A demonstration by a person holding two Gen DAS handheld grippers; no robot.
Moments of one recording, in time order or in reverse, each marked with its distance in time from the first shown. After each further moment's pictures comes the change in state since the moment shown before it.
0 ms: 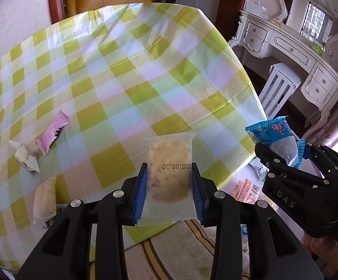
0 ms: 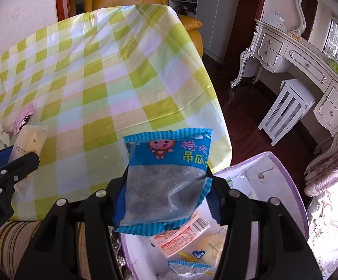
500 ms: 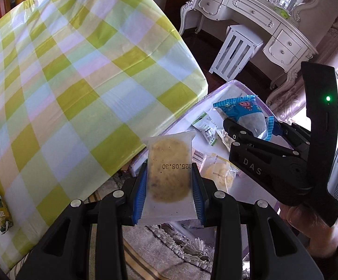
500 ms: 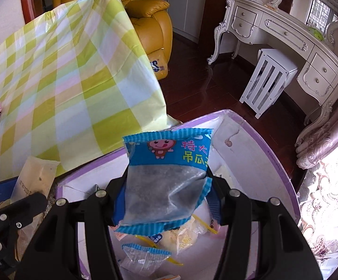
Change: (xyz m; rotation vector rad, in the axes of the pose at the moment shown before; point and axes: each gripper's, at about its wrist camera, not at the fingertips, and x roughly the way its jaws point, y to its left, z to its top) left arm 0.037 -0.094 -0.023 0.132 0.201 -0.216; right arm 0.025 -0.088 -0.045 0.129 0.105 -0.069
